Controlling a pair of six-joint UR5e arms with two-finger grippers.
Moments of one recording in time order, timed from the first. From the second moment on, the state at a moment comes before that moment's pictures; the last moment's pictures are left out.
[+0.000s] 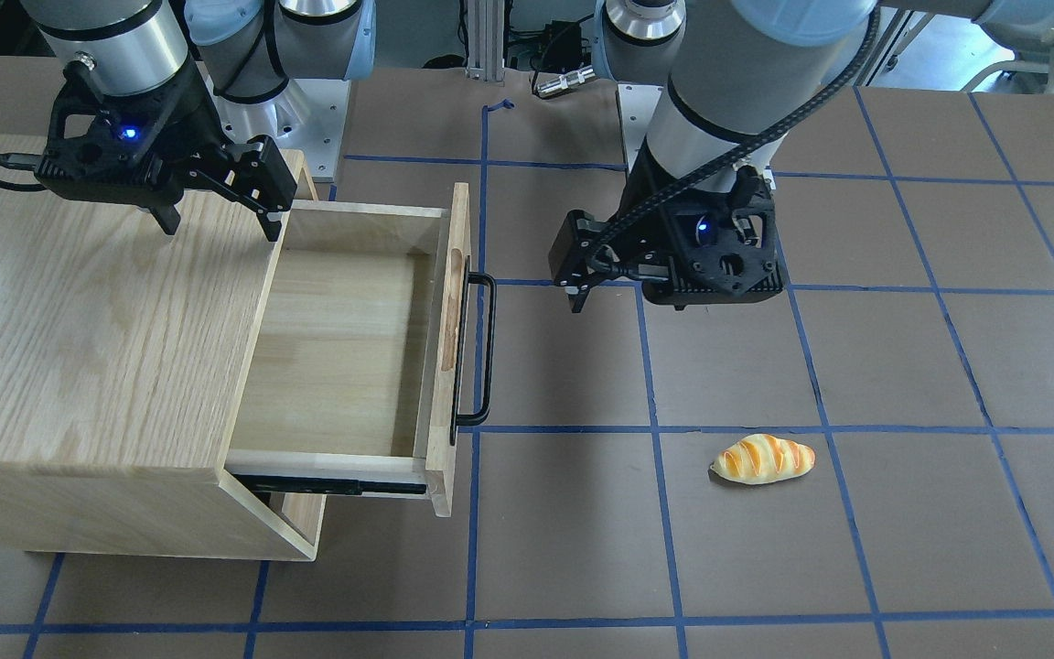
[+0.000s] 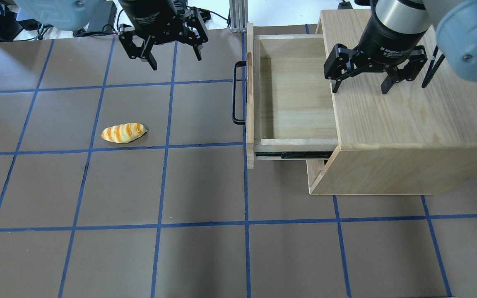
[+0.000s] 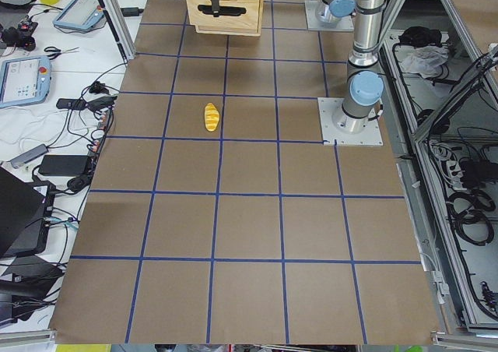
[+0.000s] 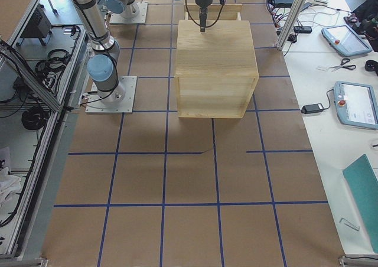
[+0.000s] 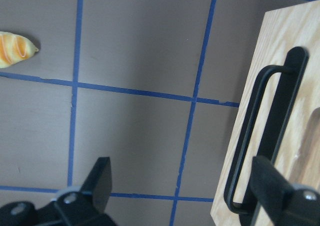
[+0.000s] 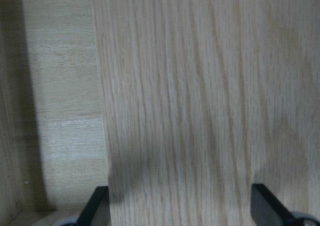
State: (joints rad) left arm -1.71 -1.81 -1.26 -1.61 1.49 -0.24; right arm 1.59 -1.58 1.57 -1.60 -1.55 0.10
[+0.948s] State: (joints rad) left arm -1.49 -1.69 -1.37 -1.65 1.60 0.04; right arm 1.59 -1.58 1.57 -1.60 -1.55 0.10
